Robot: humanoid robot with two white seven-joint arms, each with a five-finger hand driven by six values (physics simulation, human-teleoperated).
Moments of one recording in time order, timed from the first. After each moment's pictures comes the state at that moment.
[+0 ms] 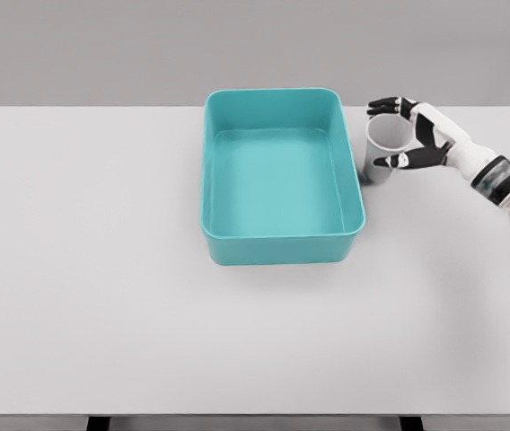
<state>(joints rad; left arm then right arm) 0.05 0.00 -0.11 -0.08 0.32 0.07 -0.14 -0.70 -0.47 0.46 -0.75 -0.45 -0.44 0.61</state>
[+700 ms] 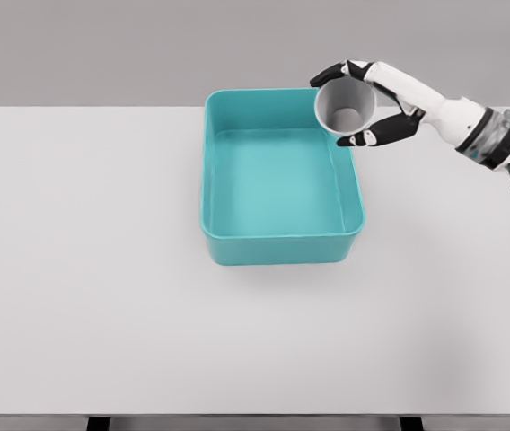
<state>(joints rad) 0.05 0.00 -0.11 -0.08 0.32 0.07 -0.14 -0.66 -0.51 0.40 -1.28 -0.17 -0.49 0.61</state>
